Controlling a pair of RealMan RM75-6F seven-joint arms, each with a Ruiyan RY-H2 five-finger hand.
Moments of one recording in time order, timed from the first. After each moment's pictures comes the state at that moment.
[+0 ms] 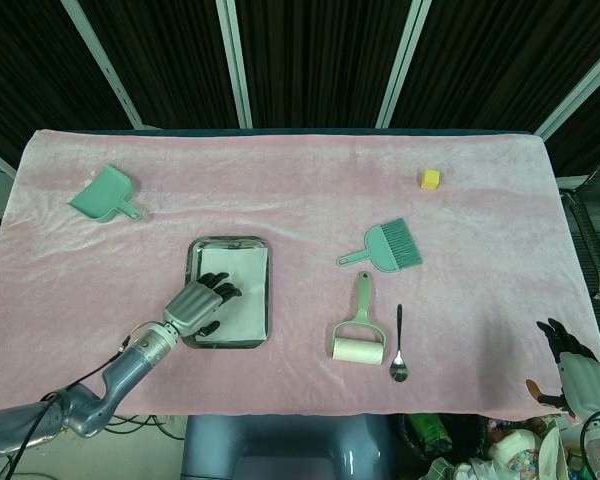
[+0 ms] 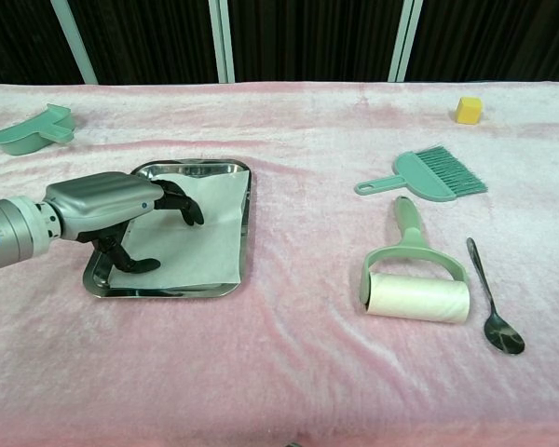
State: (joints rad) left arm -0.71 -1.62 0.00 -1.24 1.43 0.88 0.14; right arm 0.13 -0.93 -0.01 -1.83 -1.20 1.13 -0.01
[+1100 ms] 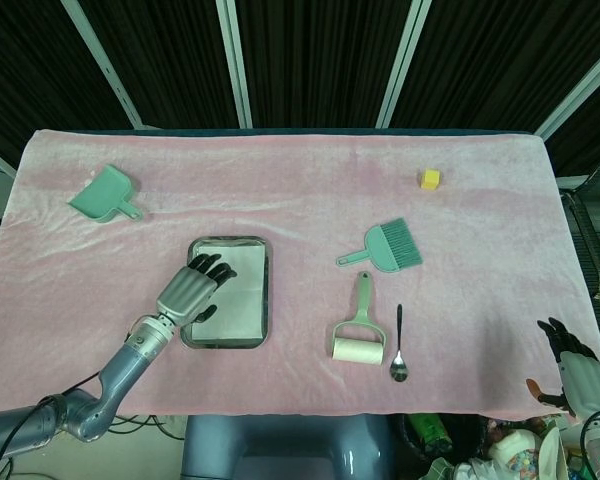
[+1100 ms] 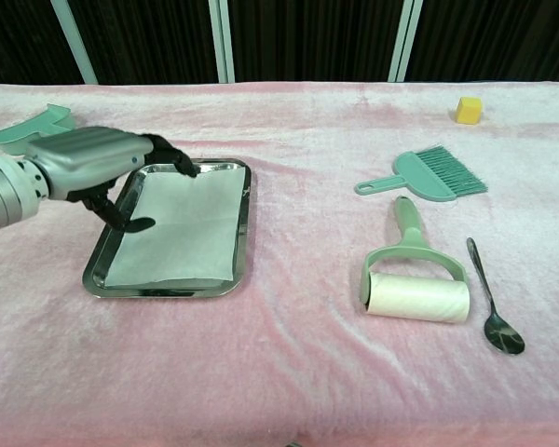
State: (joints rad) left arm -0.69 -1.55 -0.10 -1.43 1.31 0.97 0.36; right arm 0.13 -0.93 -0.01 -1.83 -1.20 1.13 -0.01
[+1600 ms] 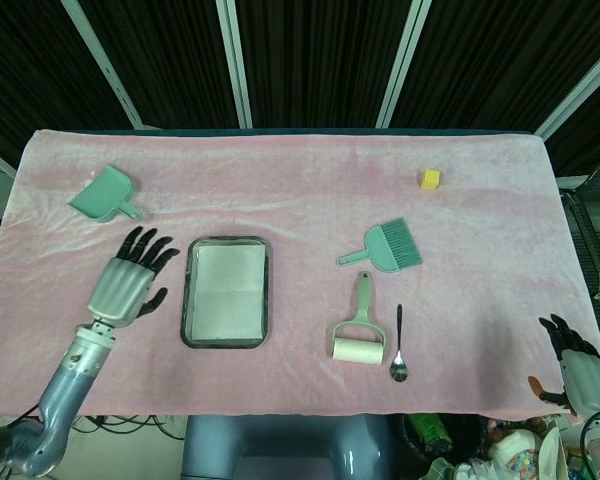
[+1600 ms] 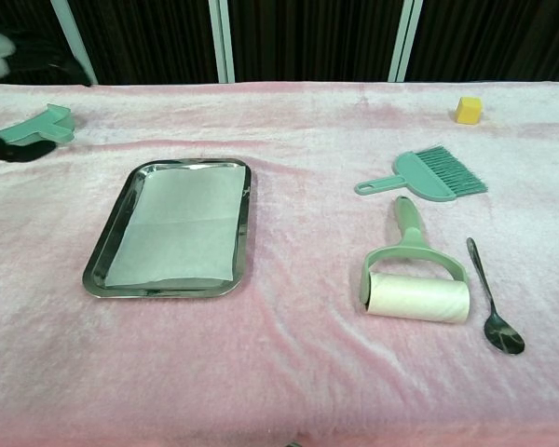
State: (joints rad) left arm -0.49 -1.33 -0.05 -1.63 1.41 1.33 0.39; right arm 0.12 -0.94 -0.01 -1.82 -1.23 1.17 -0.03
